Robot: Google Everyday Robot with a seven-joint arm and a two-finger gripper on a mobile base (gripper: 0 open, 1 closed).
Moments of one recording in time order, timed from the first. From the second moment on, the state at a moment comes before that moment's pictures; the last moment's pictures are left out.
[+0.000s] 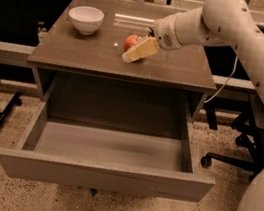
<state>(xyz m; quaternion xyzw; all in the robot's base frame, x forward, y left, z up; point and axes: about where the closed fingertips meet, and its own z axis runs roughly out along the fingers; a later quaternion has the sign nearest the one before) 0.736 -0.010 0.906 -0.50 0.72 0.18 0.44</state>
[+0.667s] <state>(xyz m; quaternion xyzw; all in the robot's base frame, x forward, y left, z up) 0.774 -0.003 0.887 -0.48 0.73 0.21 0.45</state>
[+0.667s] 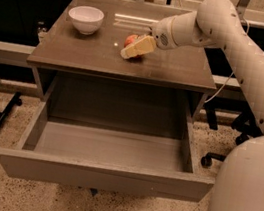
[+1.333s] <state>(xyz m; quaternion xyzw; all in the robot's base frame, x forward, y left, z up) 0.799 -0.003 0.855 -0.44 0.75 0.23 0.44</state>
